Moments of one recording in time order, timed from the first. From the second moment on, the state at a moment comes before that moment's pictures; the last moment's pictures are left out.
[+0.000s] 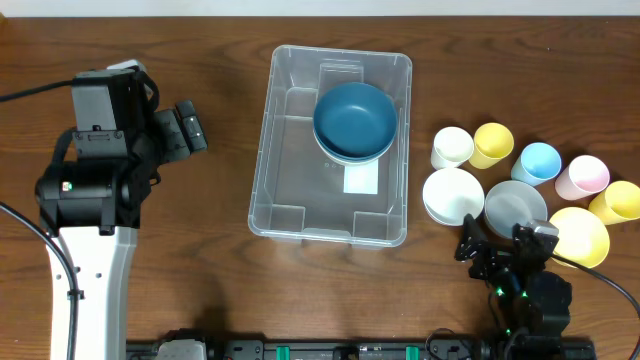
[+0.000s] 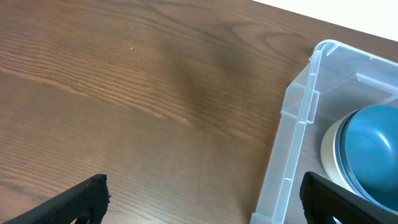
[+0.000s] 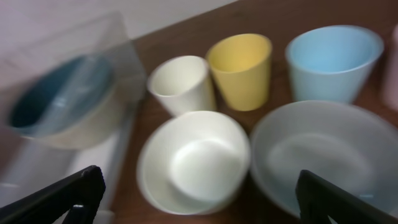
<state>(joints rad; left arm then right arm) 0.01 1.24 1.43 -1.02 -0.09 -0.25 -0.02 0.01 0.16 -0.50 -0.07 0.38</state>
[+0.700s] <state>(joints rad) 0.01 1.24 1.43 -1.02 -0.09 -0.25 -0.03 0.72 0.81 -0.75 0.04 0.43</state>
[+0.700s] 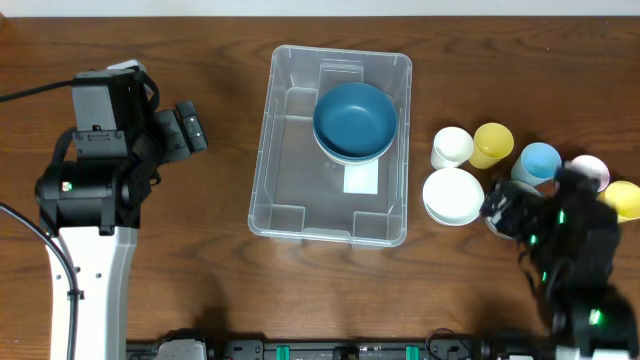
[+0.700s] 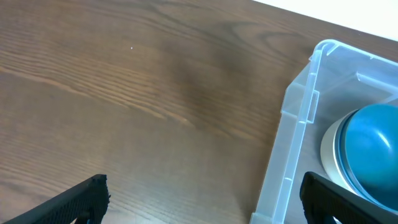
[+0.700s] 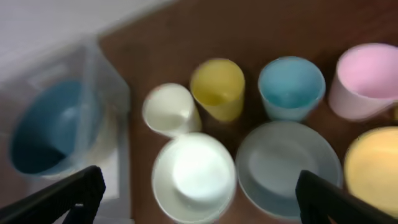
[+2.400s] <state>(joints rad) 0.01 1.24 1.43 -1.02 -0.09 -0.25 -0.85 1.43 0.66 -0.63 0.07 0.65</state>
